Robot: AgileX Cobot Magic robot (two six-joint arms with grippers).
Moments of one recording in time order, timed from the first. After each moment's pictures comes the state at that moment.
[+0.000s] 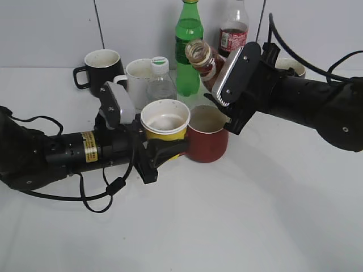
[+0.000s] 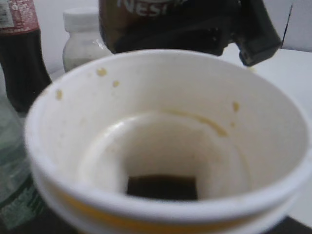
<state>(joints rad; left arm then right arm) -0.44 2.09 -0.76 0.80 -1.14 -0.24 0.44 1.83 -0.80 -0.33 -0.68 -0.55</state>
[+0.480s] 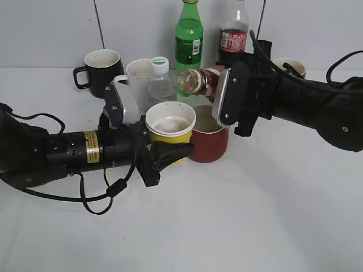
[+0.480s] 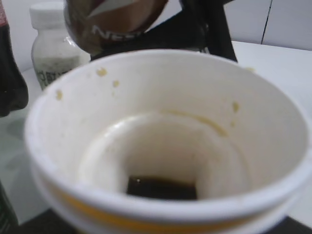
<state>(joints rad) -0.46 2.07 -0.78 0.86 -1.11 -0.31 0.44 1.83 -0.80 -0.32 -0.66 -0.93</state>
